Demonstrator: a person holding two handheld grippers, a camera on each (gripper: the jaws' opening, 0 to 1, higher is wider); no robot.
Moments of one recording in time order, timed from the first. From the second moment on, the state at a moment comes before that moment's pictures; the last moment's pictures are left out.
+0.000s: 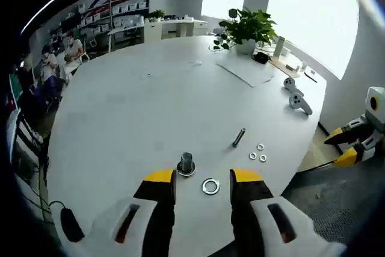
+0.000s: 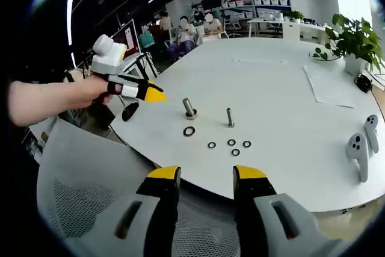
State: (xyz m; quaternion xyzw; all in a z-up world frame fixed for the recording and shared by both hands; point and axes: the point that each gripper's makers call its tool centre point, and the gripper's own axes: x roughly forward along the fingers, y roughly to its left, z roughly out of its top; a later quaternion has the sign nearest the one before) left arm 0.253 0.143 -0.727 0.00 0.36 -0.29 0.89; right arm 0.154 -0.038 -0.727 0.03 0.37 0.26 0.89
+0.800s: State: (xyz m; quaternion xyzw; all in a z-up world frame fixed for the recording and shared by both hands) left arm 0.196 0.191 -0.679 0.08 0.29 -0.28 0.91; right arm 0.154 -0.036 -0.726 0.03 0.37 0.26 0.89
